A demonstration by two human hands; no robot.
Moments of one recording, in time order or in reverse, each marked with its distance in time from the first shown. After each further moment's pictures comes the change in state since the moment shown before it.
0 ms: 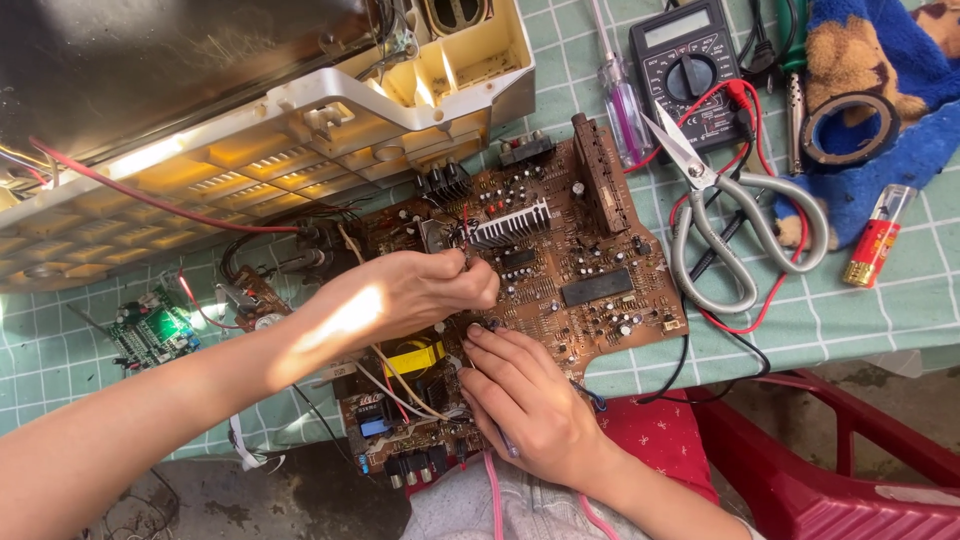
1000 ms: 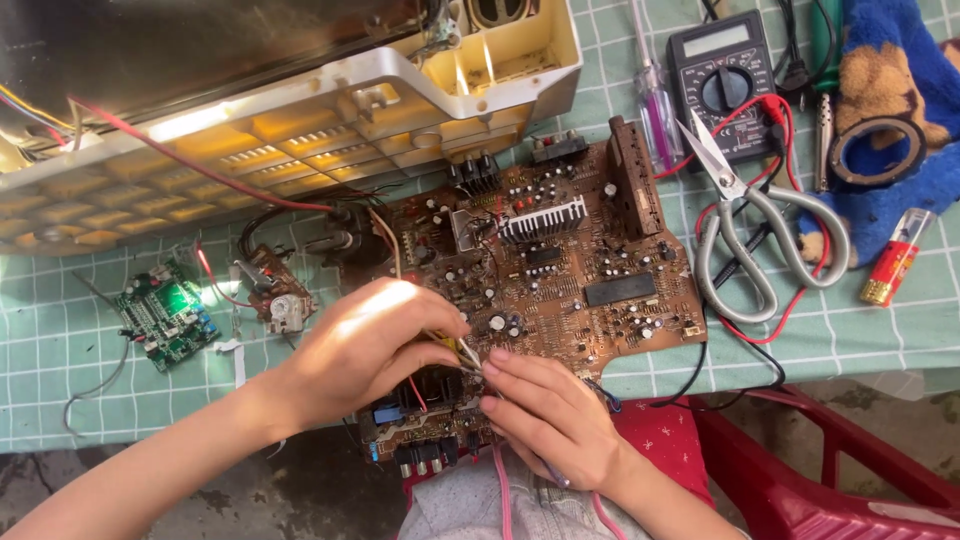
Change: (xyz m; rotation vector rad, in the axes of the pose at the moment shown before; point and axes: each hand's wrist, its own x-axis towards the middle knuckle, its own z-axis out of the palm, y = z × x) left_hand -0.037 0.000 -0.067 -1.635 0.420 -0.823; right_hand -0.016 0.002 -0.007 0.096 0.037 -0.143
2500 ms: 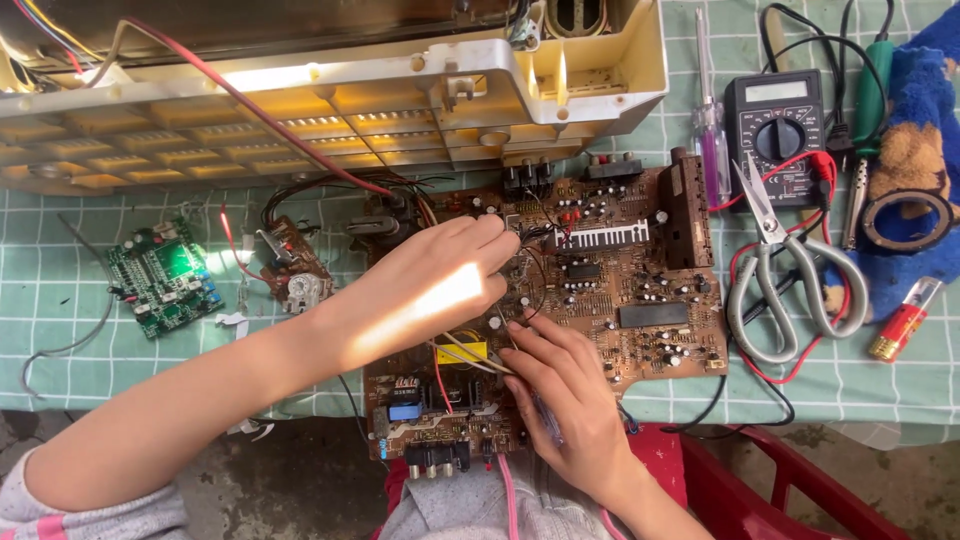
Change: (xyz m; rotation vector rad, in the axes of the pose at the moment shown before) left_hand 0.028 -0.034 0.001 0.595 -0.134 0.137; right_hand 0.025 0.000 0.010 -0.084 -0.163 0.310
